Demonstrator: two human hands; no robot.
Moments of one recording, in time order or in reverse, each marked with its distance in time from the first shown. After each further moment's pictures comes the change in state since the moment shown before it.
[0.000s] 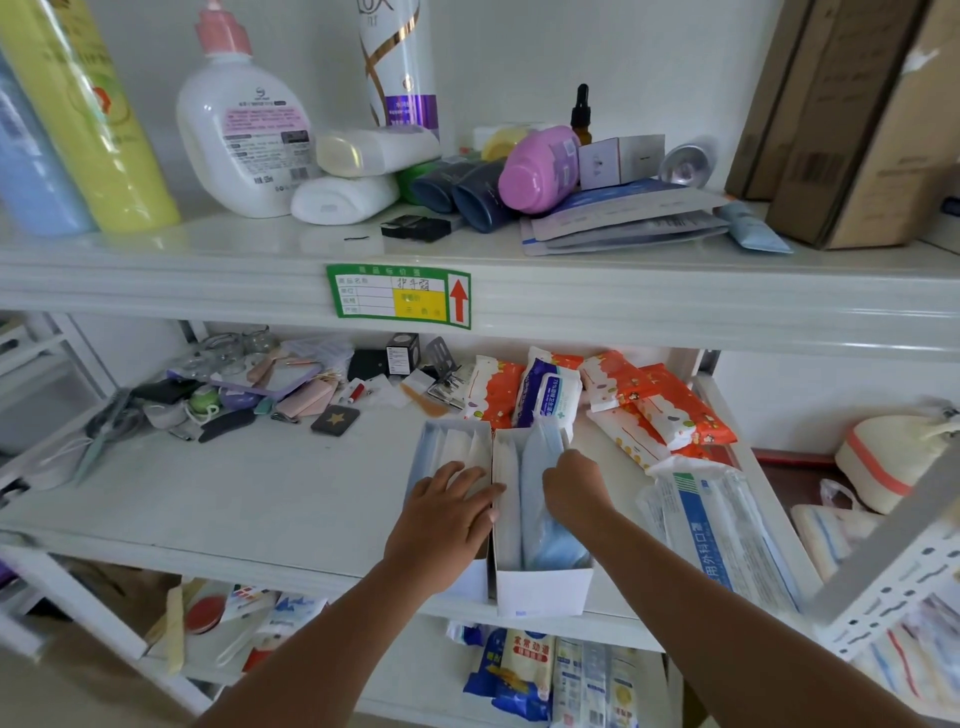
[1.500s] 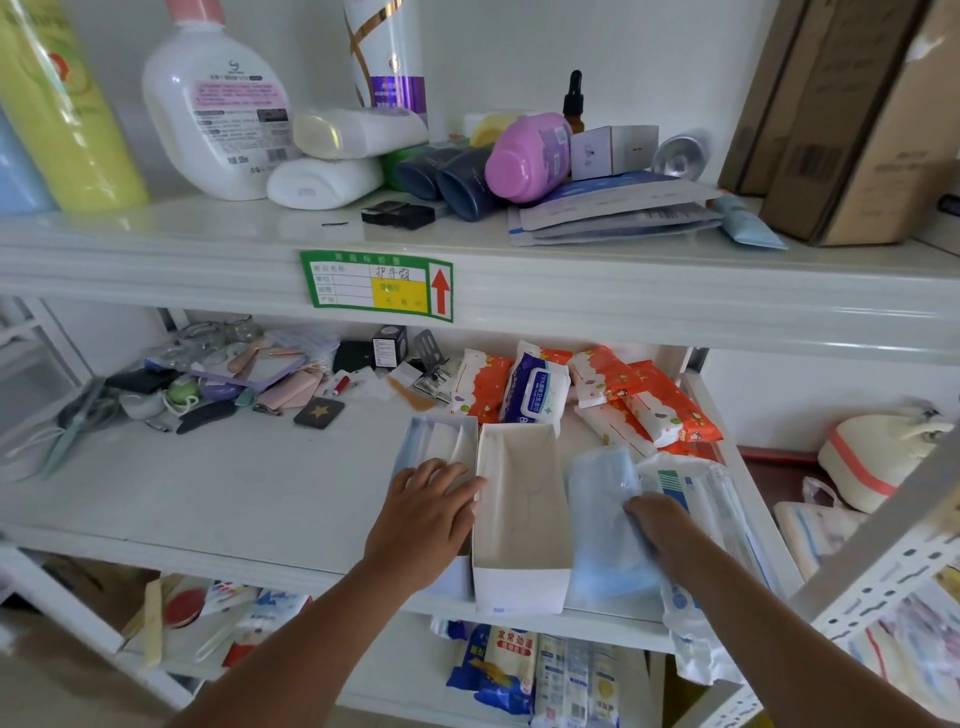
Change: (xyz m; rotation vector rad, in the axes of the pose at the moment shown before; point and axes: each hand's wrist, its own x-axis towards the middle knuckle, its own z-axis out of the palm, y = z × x) left_hand 0.001 0.000 0.003 -0.026 0.057 -0.025; right_hand 0.024 0.117 -0.037 0.739 -0.045 0.417
